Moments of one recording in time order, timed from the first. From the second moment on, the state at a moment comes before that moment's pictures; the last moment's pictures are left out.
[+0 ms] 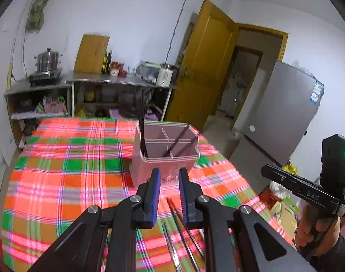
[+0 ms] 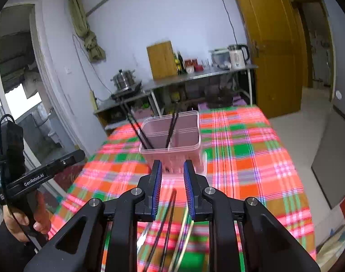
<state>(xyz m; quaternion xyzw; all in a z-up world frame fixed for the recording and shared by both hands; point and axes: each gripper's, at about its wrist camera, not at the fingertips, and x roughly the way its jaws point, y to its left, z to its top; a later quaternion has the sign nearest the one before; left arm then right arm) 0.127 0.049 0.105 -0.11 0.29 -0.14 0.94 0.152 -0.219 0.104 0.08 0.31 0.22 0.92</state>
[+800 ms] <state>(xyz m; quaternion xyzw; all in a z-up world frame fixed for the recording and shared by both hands) 0.120 0.070 0.017 -0.15 0.38 -0.12 0.90 0.182 -0.165 -0.037 0.05 0.47 0.23 0.85</state>
